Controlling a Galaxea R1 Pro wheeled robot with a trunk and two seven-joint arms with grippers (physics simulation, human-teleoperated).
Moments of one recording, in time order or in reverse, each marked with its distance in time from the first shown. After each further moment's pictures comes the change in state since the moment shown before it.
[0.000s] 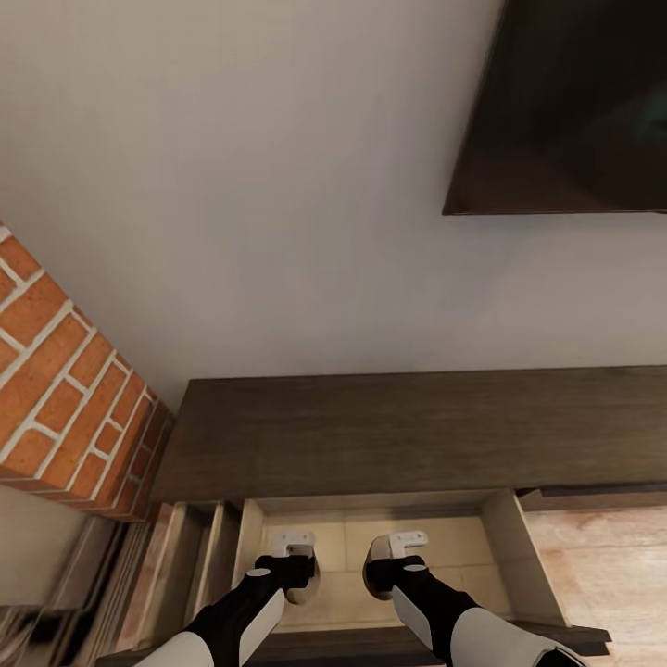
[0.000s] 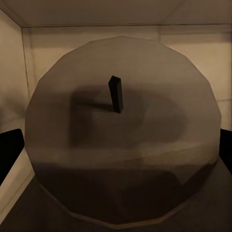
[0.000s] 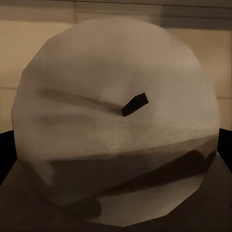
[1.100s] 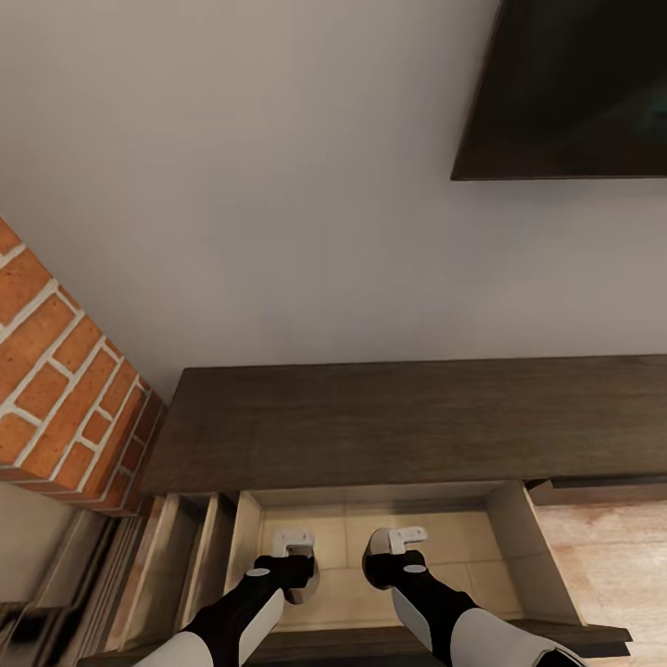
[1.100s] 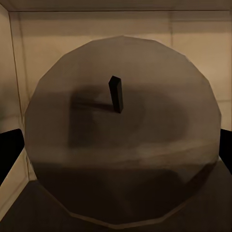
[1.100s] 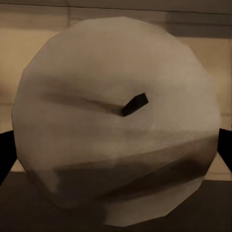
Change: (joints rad) left arm 0.000 0.002 0.002 0.000 0.000 0.000 0.000; right arm 0.001 0.002 0.000 0.000 0.018 -0.066 -0.006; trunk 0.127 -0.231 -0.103
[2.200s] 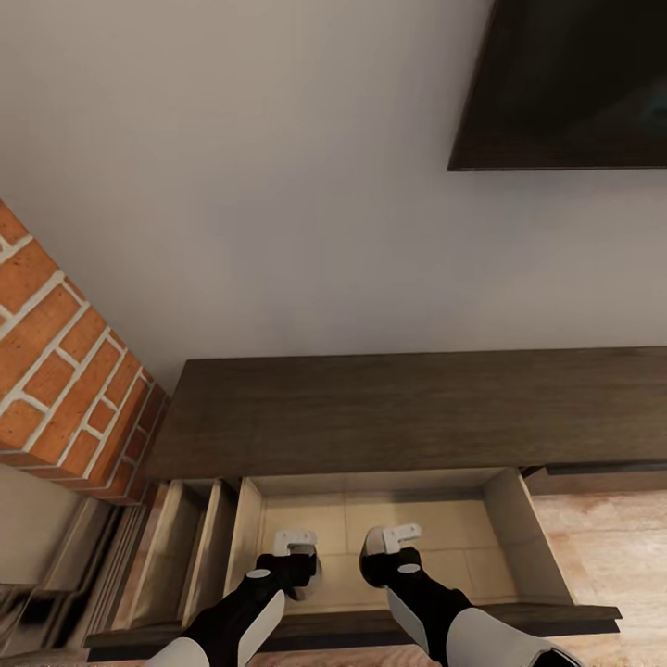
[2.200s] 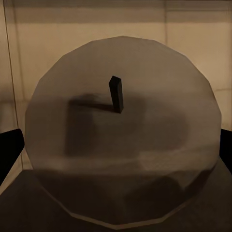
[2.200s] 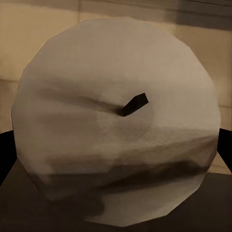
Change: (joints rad) left arm 0.021 0.006 -0.002 -0.052 -0.003 -0.001 0.005; right arm 0.000 0.012 0.004 -0.005 0.071 0.013 -0.005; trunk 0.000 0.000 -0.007
